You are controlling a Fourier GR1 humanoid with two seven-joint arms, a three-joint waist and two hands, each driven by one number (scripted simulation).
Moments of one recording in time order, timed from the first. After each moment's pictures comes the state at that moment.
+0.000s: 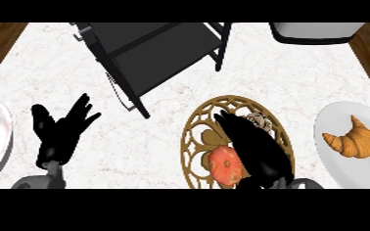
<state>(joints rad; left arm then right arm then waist) -0.04 0.24 0.01 -1.40 0.19 0.05 0.28 -0.23 -0.34 0.64 -1.86 0.52 0.33 0.78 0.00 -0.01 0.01</state>
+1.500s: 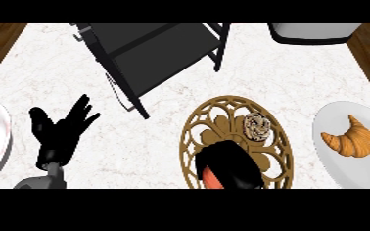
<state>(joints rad) -0.03 0.20 0.06 -1.40 0.16 0.01 0.26 -0.15 -0.20 0.70 -1.71 0.73 0.33 0.41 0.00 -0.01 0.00</state>
